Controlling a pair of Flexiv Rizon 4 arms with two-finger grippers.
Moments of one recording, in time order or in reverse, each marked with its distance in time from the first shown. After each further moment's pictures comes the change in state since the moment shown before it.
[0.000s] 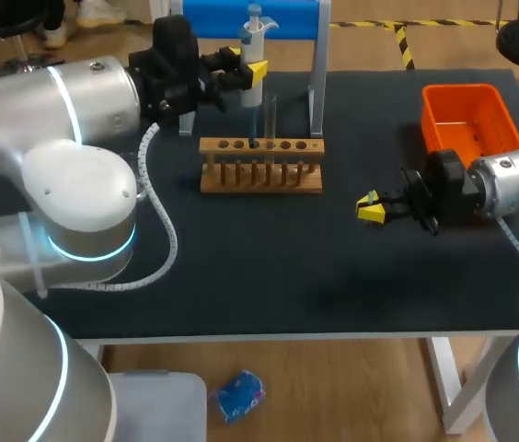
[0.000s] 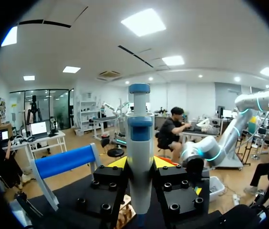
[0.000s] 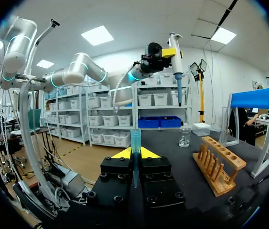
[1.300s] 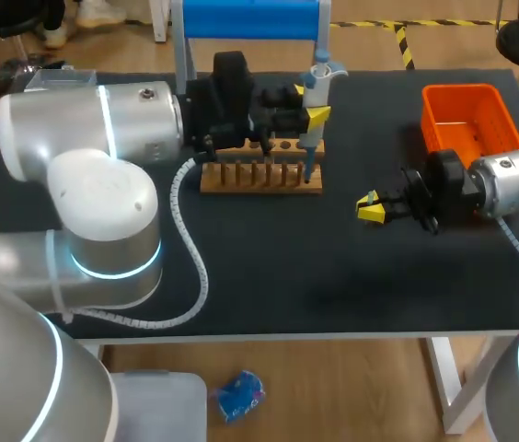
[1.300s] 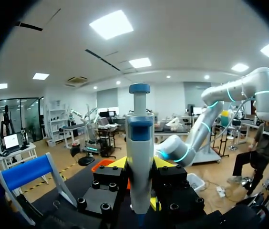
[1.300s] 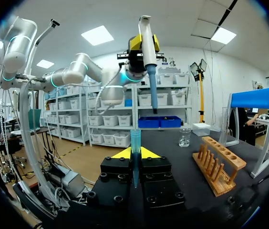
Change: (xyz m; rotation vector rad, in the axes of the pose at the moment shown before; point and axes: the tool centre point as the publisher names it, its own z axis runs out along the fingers) left arm 0.112 0.007 0.031 0.040 0.286 0.082; right arm 0.000 0.000 0.000 0.000 0.000 0.000
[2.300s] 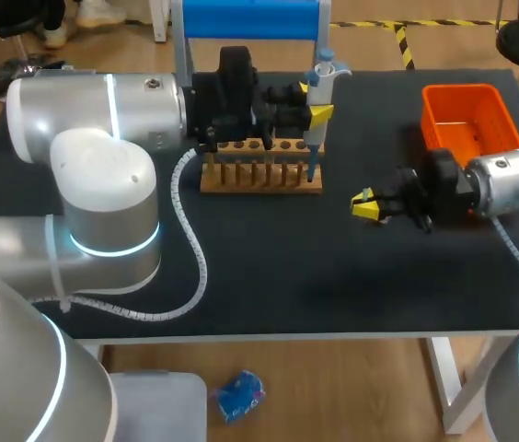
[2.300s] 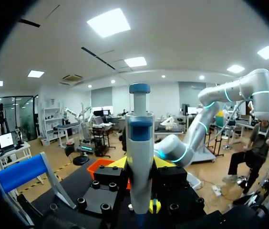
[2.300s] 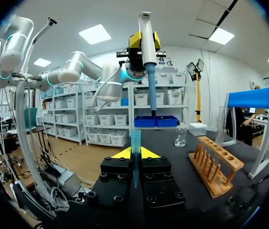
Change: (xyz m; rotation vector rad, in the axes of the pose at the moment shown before) left arm -0.008 0.006 0.008 -0.008 0.058 -0.009; right arm -0.012 -0.003 0.009 0.008 -0.034 -0.009
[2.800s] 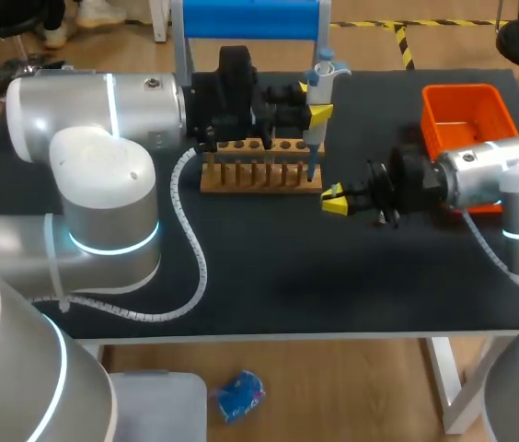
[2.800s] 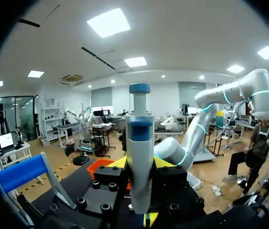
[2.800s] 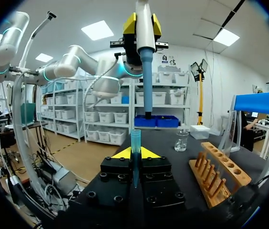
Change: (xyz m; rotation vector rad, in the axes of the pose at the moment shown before) left arm 0.000 0.000 0.000 0.000 0.001 0.000; right arm -0.019 0.002 0.045 0.013 0.015 -0.039
